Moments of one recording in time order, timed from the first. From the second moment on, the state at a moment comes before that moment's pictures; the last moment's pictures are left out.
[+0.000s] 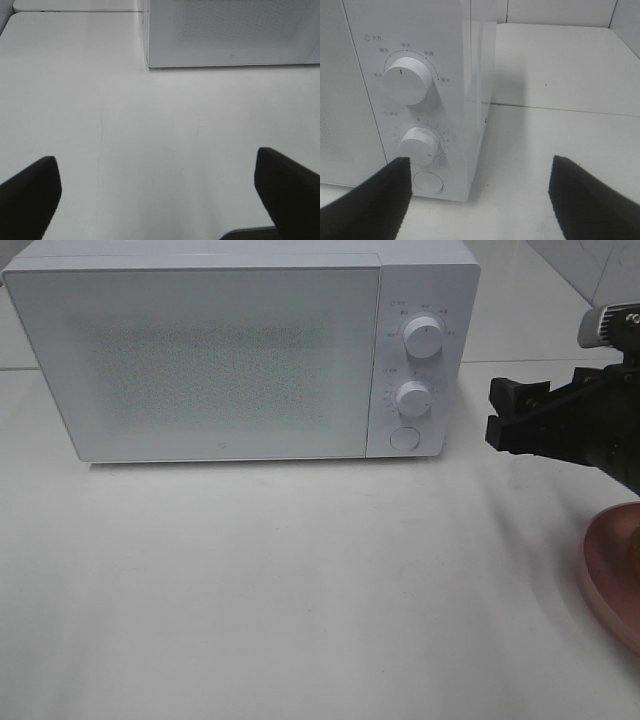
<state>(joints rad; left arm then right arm) 0.02 0.04 -0.52 -0.15 1.07 0.08 0.42 1.38 -0.32 0.41 -0.87 -0.27</state>
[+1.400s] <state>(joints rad) 0.02 0.04 -0.52 -0.15 1.07 0.08 0.87 1.66 -0.32 0.88 -1.21 -0.19</state>
